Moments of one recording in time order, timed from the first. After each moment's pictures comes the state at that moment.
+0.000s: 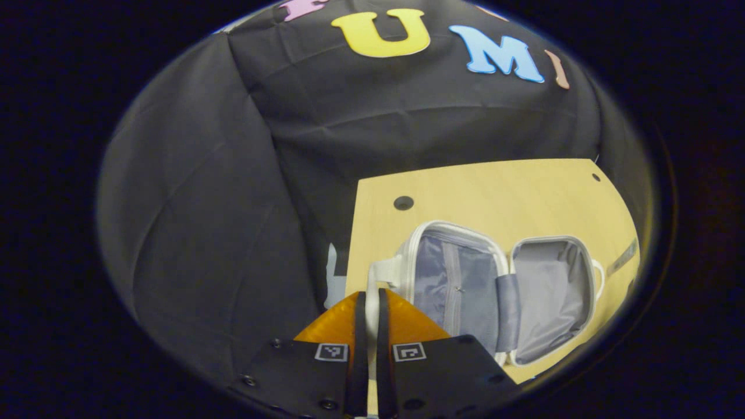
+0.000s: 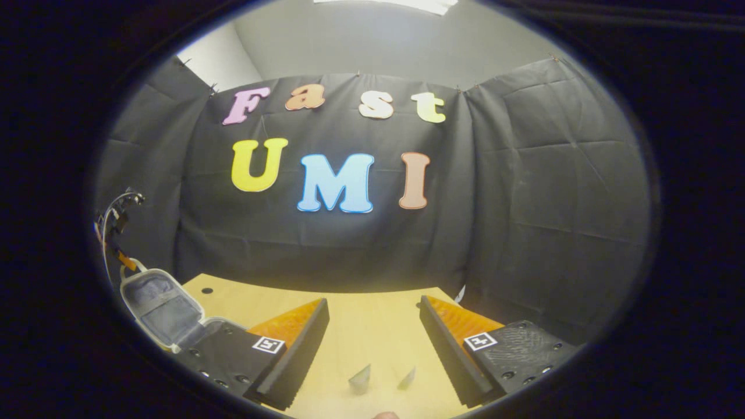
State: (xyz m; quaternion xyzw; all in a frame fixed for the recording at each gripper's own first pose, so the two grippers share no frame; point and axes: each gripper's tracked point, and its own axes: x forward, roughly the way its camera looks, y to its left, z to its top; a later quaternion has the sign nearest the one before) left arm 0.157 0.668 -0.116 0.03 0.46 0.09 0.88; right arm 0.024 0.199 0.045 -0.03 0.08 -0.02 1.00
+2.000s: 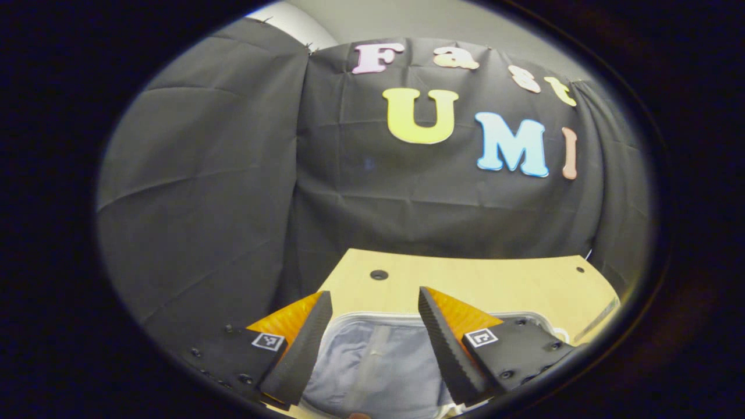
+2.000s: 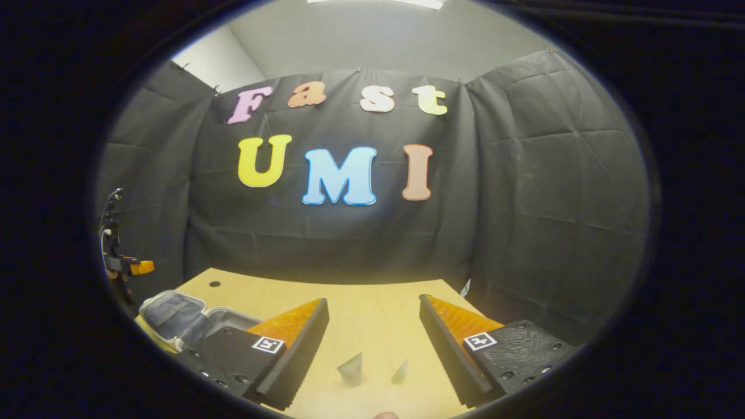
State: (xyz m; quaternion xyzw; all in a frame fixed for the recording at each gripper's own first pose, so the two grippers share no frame) left arm 0.132 0.566 -0.057 -0.06 0.17 0.12 0.98; right arm 0.015 0.164 0.027 -0.01 0.10 0.02 1.00
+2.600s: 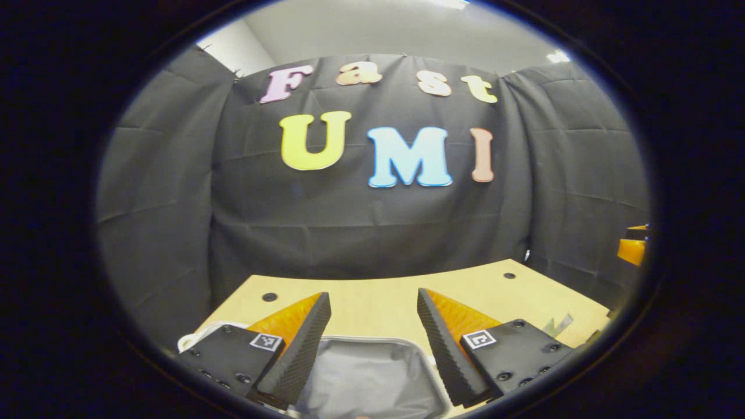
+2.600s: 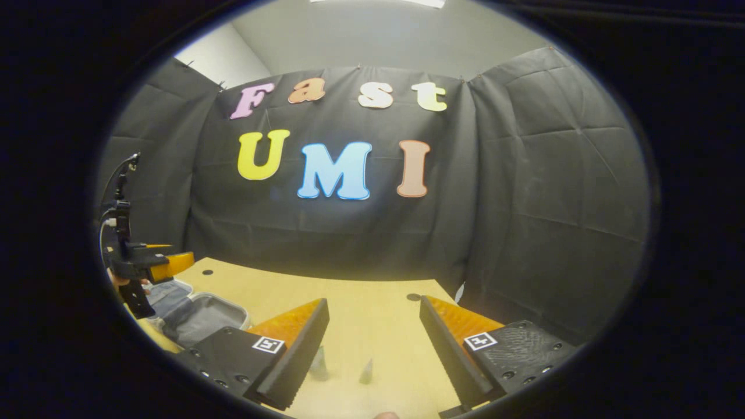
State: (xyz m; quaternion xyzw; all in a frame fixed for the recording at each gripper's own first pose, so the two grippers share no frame) left arm 0.164 0.255 -0.024 -0.03 0.11 -0.04 0.99; right arm 0.021 0.098 0.012 -0.03 0.10 0.03 0.99
